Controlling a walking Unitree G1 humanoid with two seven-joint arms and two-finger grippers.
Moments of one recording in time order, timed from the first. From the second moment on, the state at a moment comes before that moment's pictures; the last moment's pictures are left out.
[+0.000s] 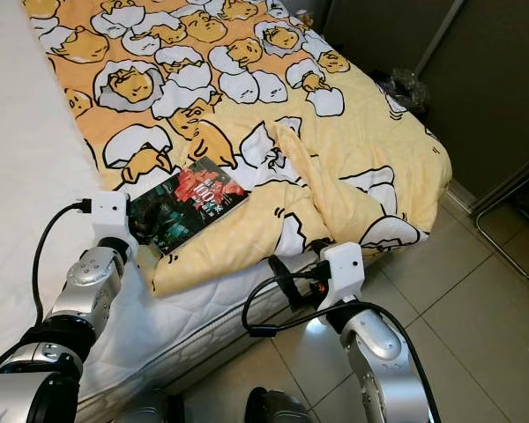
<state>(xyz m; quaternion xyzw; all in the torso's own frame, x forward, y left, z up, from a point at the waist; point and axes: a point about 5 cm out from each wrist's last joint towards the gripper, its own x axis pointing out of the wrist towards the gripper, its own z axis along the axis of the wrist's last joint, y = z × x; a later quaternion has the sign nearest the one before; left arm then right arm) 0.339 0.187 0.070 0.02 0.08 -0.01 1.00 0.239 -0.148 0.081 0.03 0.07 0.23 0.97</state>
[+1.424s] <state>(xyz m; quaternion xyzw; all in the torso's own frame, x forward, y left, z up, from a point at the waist) 0.338 0.172 0.051 -0.20 0.14 0.02 0.97 0.236 -0.151 0.078 0.03 0.08 0.23 0.97</state>
